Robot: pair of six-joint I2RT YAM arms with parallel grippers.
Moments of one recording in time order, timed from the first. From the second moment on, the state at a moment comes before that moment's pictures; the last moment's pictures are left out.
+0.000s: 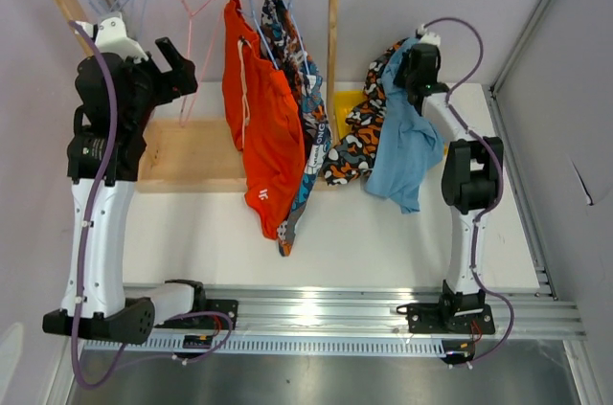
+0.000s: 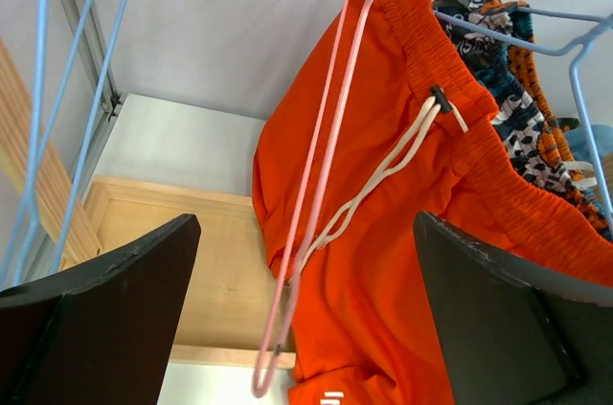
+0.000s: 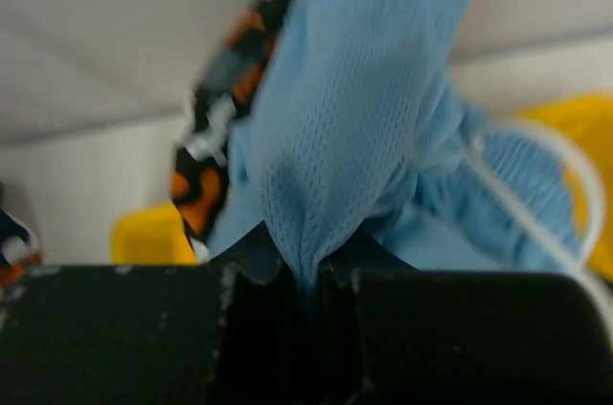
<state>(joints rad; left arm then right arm) -0.07 1.19 1.70 -0.63 -0.09 -0.26 0.15 2.21 1.98 -0.07 0.12 0.29</state>
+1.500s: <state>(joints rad) -0.40 1.76 2.24 -0.66 -0.12 -0.39 0.33 0.71 1.01 -0.28 0.40 0.39</state>
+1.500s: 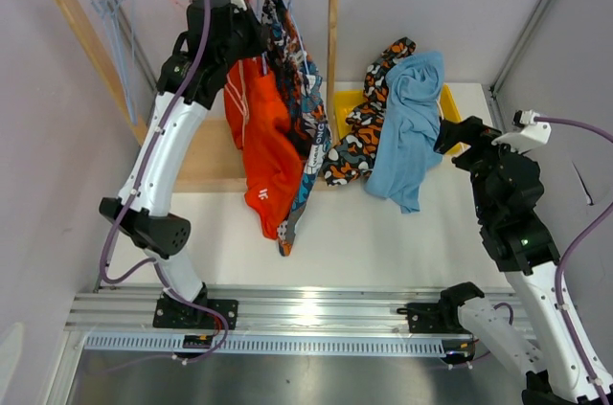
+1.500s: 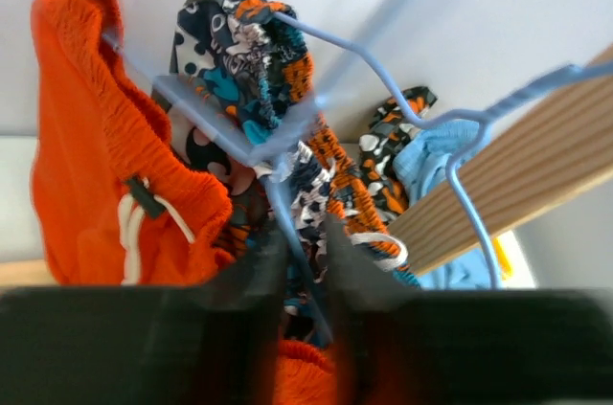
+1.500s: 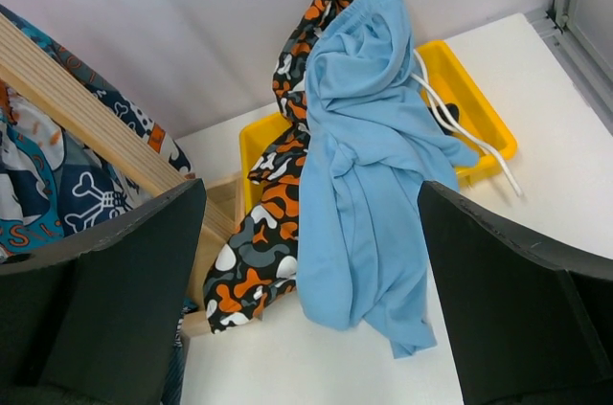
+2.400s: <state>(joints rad) -0.41 1.61 2.42 -0.81 -0.16 -0.37 1.29 1.34 1.64 -0.16 0.42 0.01</state>
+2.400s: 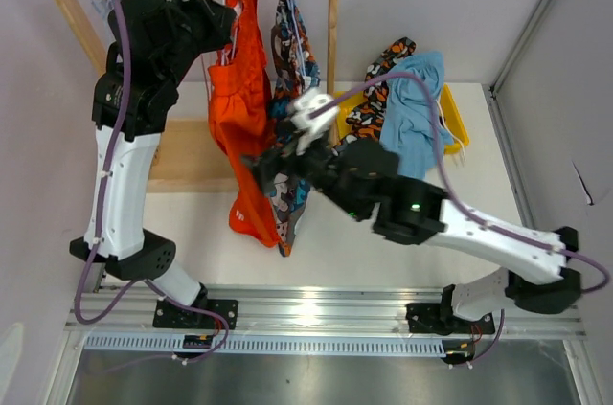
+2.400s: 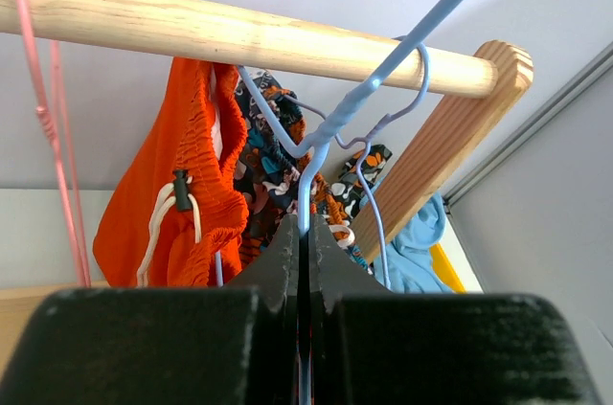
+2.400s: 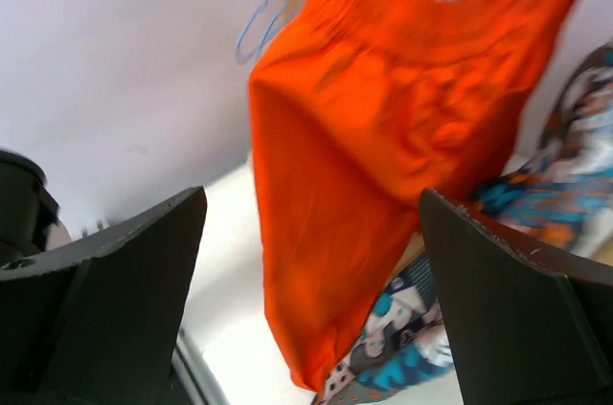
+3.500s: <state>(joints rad) -0.41 1.45 2.30 -0.89 -0.29 -0.31 1.71 1.59 1.41 0.01 0.83 0.17</state>
